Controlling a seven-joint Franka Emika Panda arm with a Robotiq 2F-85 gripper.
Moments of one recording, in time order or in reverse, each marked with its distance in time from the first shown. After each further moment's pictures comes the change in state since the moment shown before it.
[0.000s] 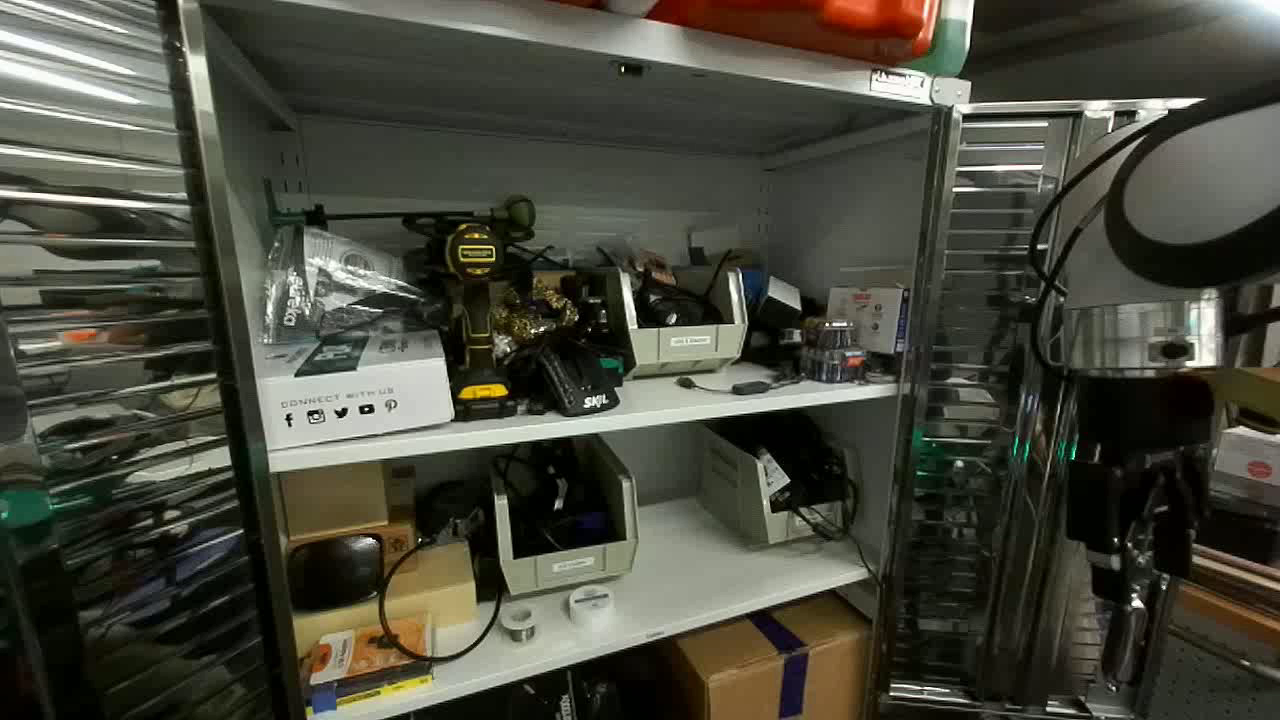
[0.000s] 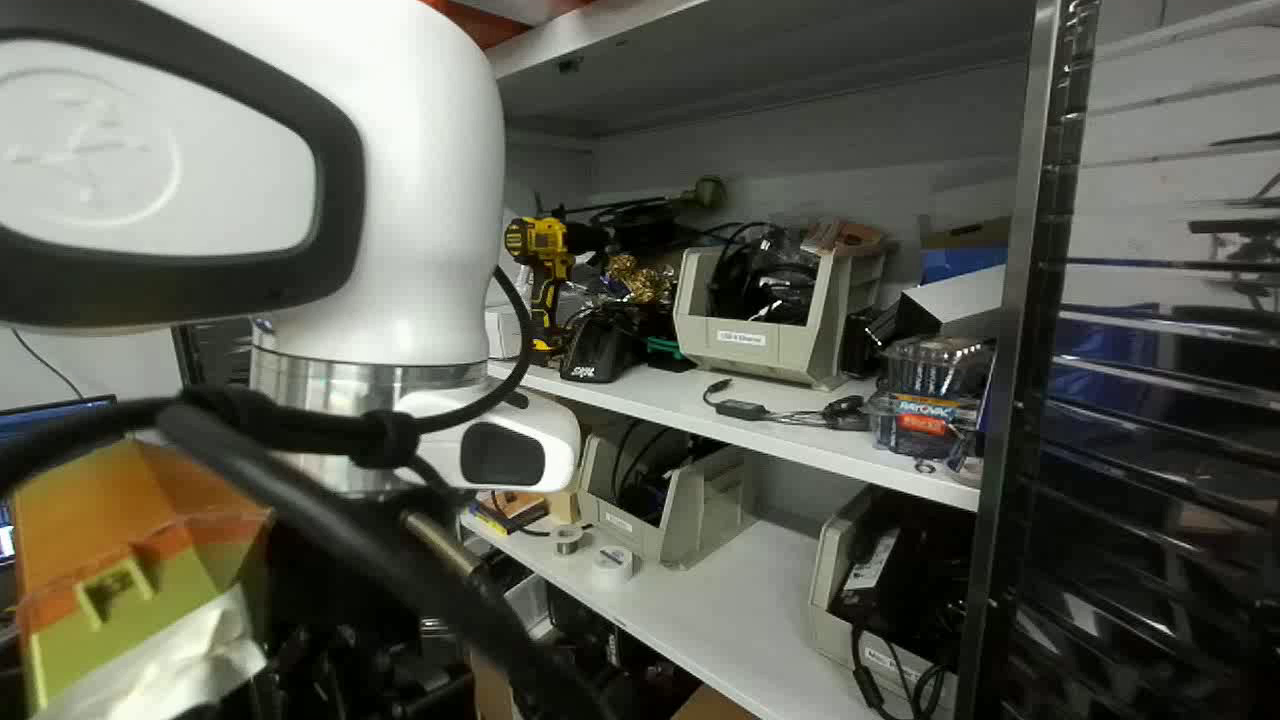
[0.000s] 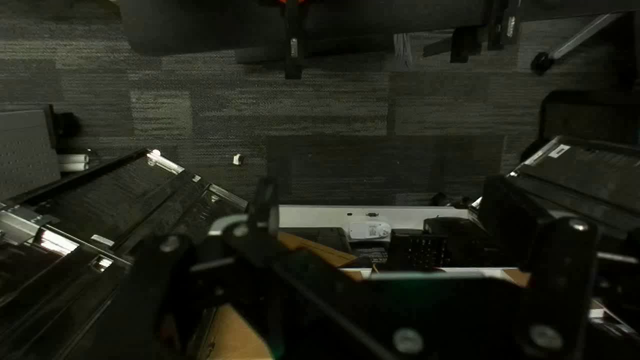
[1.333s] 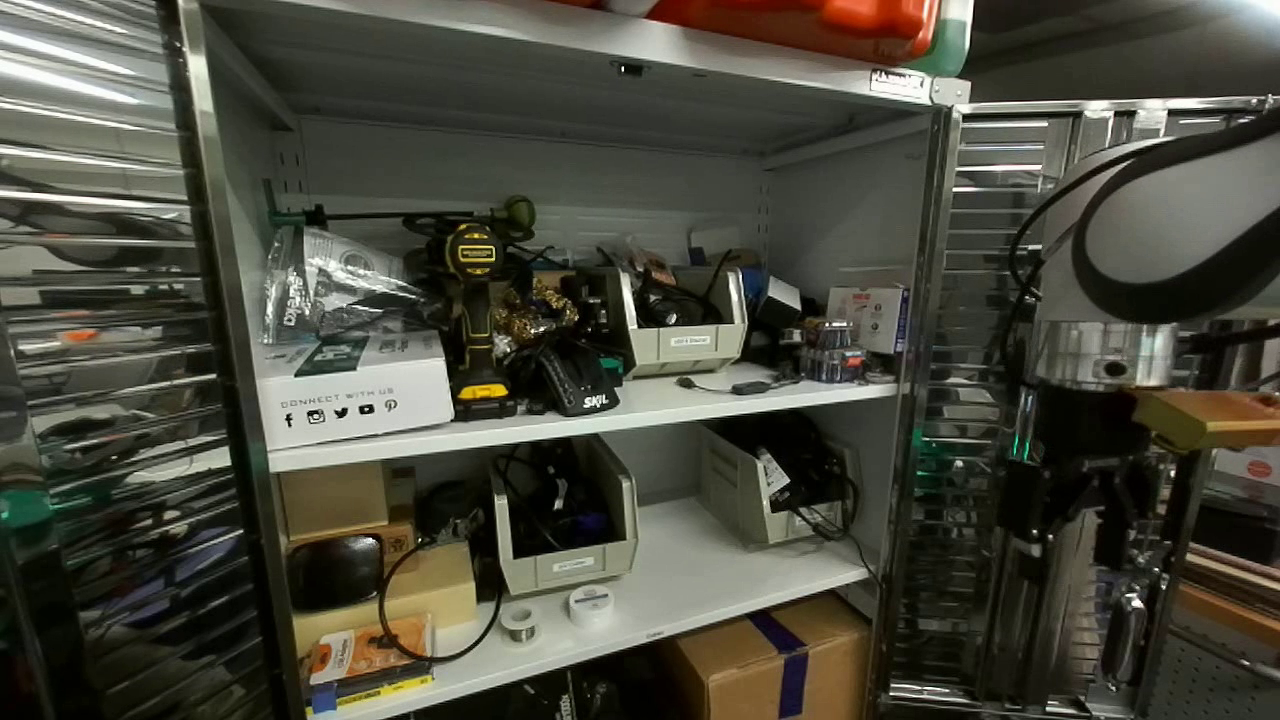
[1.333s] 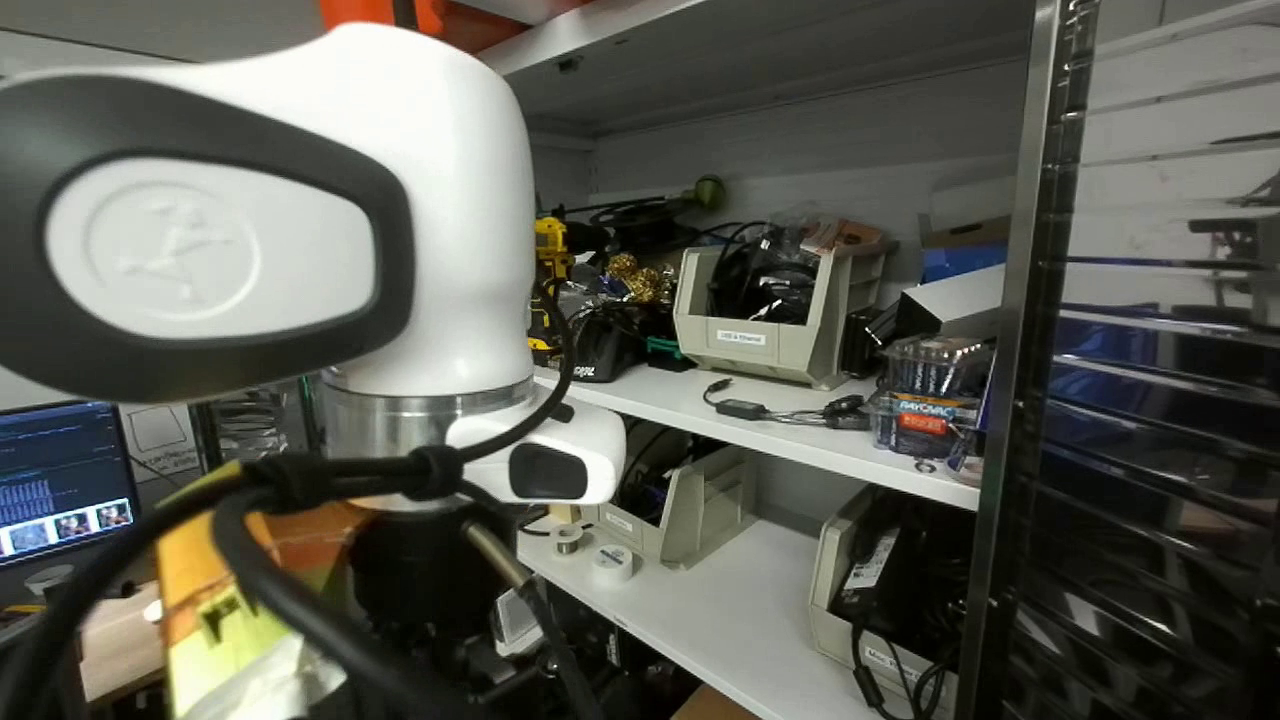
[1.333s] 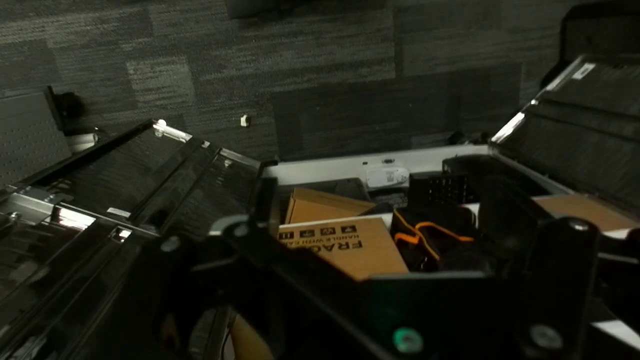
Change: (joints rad) arm -0.005 0.086 0.000 -0.002 0.025 0.207 0.117
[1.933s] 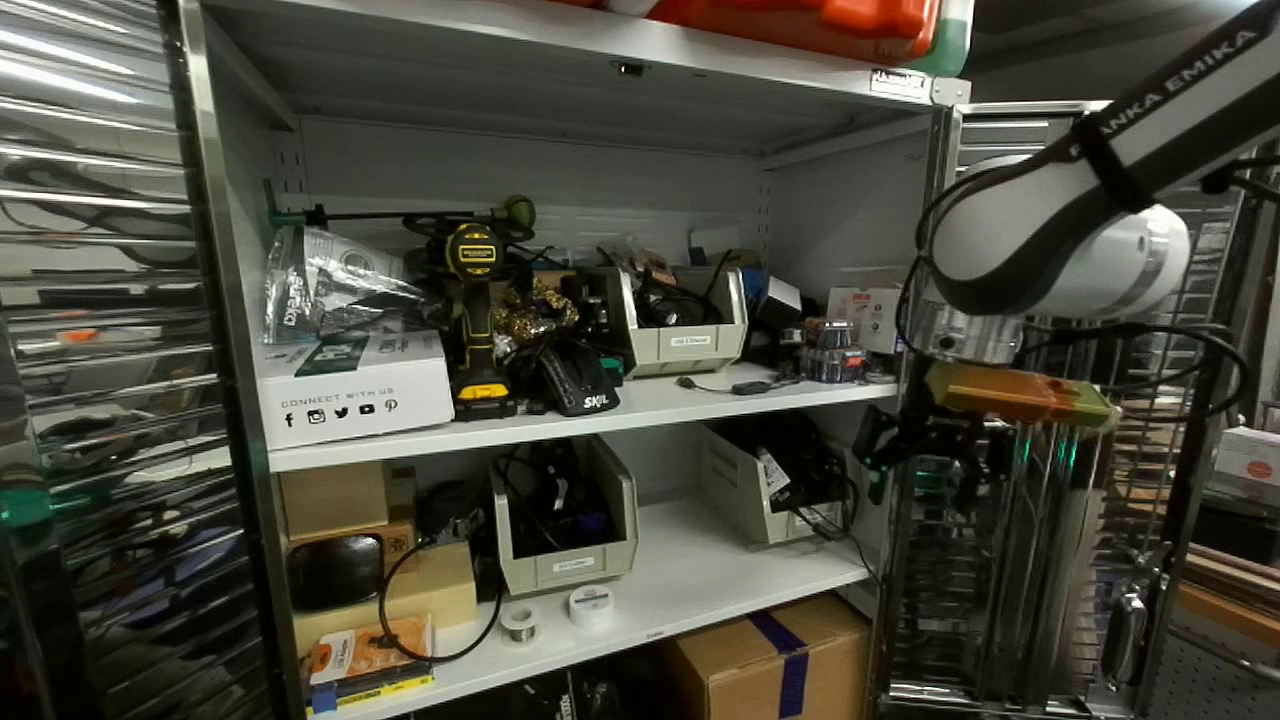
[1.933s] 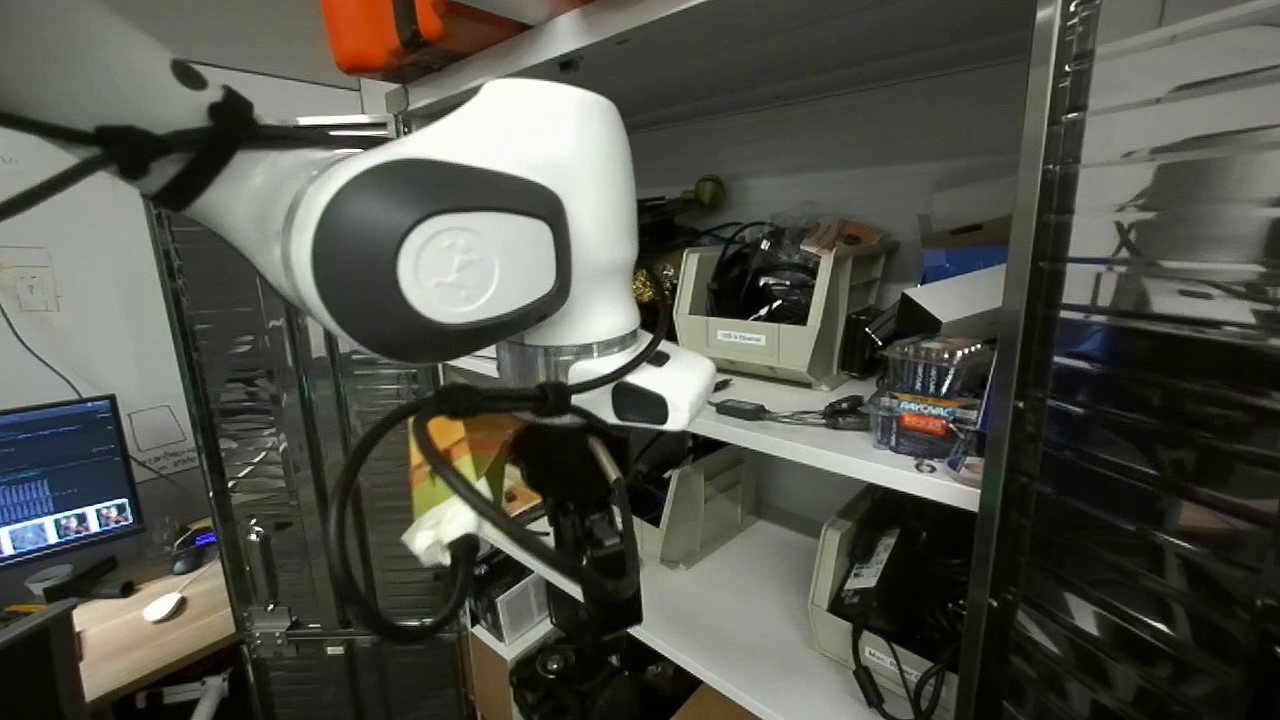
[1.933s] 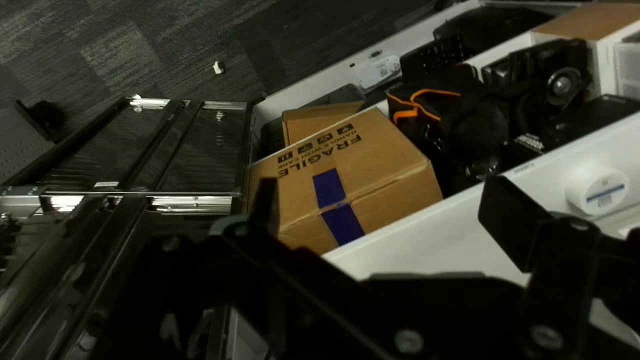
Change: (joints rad) arm 0.001 0.285 0.067 0.244 0.115 0.192 0.330
